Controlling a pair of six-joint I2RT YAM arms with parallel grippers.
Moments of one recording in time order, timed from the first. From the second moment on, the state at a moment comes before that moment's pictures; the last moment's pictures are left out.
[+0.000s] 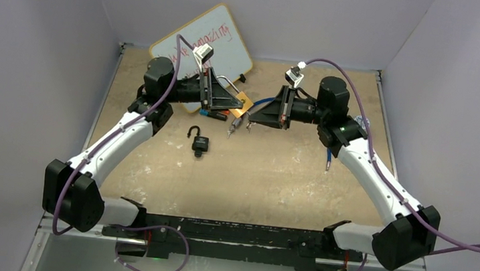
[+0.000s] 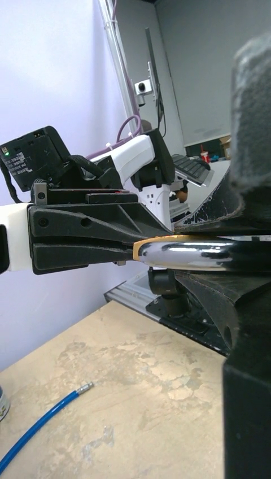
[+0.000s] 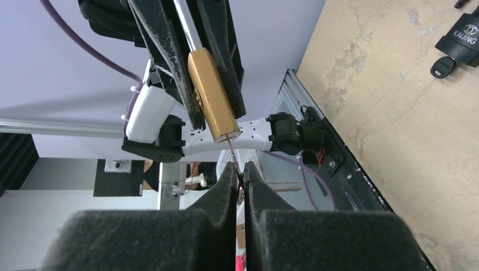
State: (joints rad) left arm -0.37 1.32 1.08 0.28 1.03 -1.21; right arm 0.43 1.27 1.14 -0.08 -0.94 1.12
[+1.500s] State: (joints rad) left arm -0.49 1.22 1.00 0.54 0.78 -0.78; right arm 0.47 1.27 0.84 0.76 -0.85 1.94
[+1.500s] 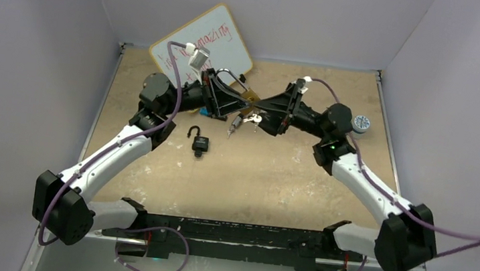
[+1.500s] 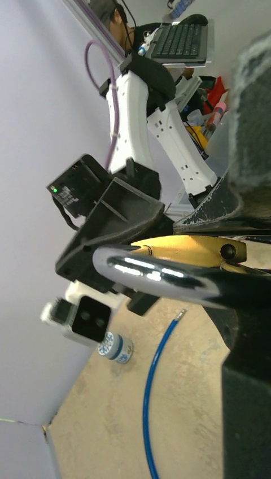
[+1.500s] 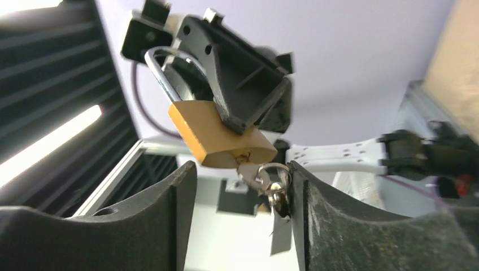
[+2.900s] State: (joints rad) left arm -0.49 1.20 1.09 -0.05 1.08 -0.35; right arm 0.64 1.33 1.38 -0.16 -0.64 0.65
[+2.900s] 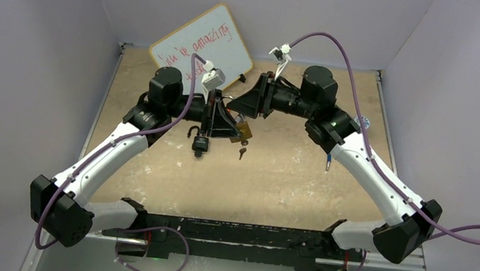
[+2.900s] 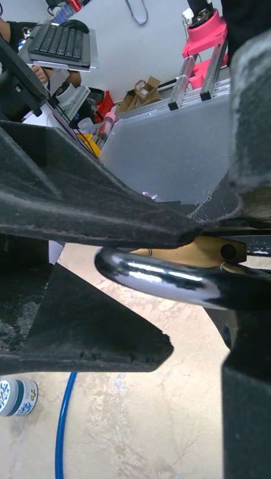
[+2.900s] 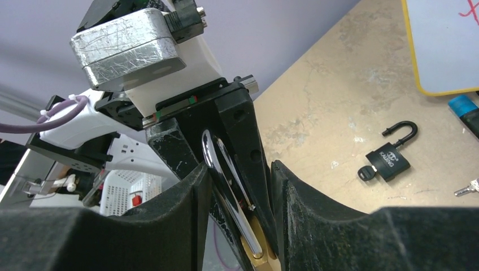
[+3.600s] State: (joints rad) left arm -0.49 1.21 0.77 0.49 0.82 -0.86; right arm 0.65 1.27 1.31 -0.19 -0.27 0.64
